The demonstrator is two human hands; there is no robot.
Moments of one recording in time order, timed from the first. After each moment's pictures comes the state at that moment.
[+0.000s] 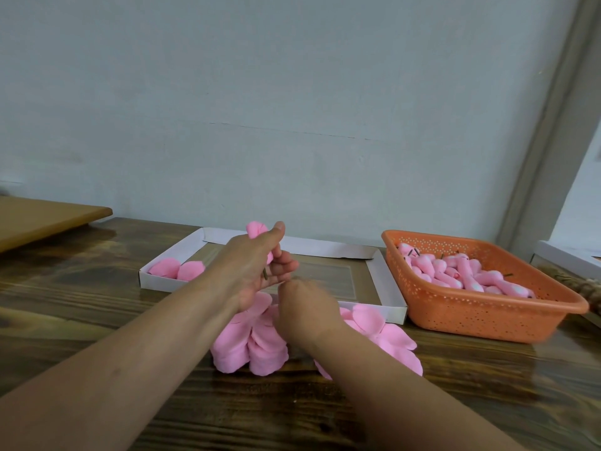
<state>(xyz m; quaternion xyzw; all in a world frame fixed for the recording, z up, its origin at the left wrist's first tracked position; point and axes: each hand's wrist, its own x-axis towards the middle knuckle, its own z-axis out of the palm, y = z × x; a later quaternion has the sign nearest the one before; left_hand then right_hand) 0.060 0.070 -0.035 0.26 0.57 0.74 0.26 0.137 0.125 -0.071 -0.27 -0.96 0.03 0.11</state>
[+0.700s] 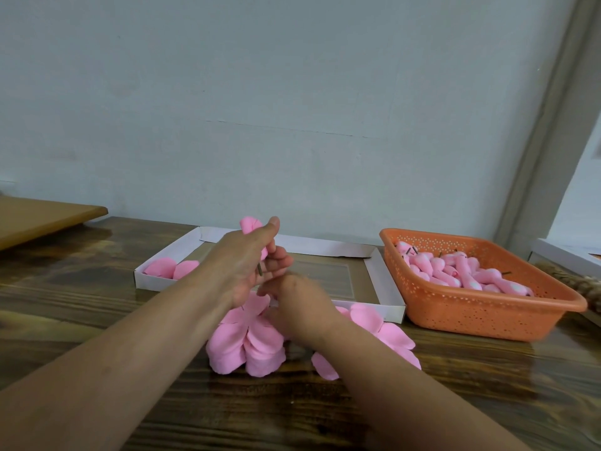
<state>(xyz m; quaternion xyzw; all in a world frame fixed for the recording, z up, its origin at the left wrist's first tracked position) 0.061 0.070 -0.030 0.24 0.56 0.74 0.27 0.135 0.137 -0.073 -0.16 -0.97 0.10 0.16</state>
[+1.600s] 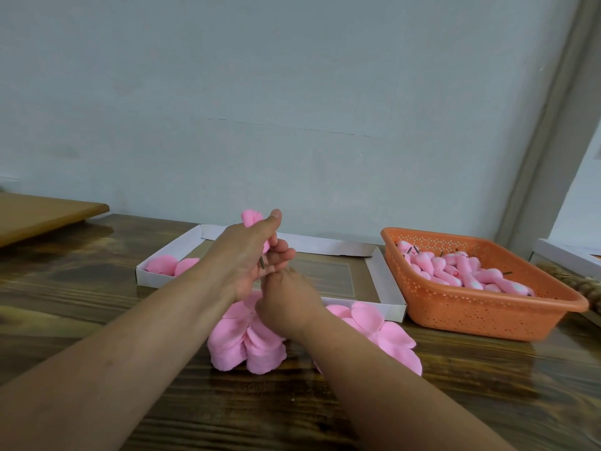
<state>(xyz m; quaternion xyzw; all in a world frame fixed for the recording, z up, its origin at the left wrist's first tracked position) 0.061 0.069 -0.025 0.25 0.56 0.75 0.26 0.117 0.131 -0.078 -0.18 -0.96 0.06 0.18</state>
